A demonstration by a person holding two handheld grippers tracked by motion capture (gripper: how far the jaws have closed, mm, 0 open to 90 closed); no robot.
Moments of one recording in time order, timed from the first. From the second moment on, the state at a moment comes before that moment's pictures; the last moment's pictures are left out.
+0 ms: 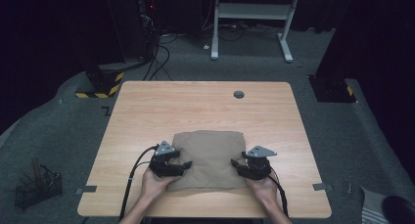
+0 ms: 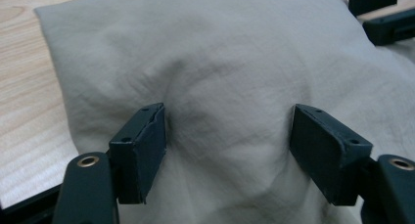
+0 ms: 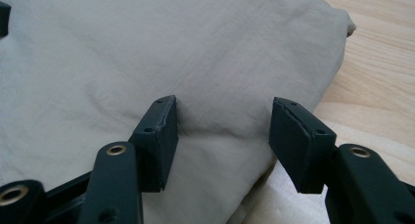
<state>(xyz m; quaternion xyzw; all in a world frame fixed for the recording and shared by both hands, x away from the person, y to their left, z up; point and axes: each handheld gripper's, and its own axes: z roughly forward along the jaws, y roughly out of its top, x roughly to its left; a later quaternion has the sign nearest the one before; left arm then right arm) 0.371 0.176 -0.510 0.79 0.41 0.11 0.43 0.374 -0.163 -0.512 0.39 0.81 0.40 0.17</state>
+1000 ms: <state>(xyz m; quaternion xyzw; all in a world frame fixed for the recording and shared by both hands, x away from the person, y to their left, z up) 0.443 0.167 -0.512 0.77 0.44 0.14 0.44 0.443 -0.165 -0.513 0.44 0.78 0.40 0.19</state>
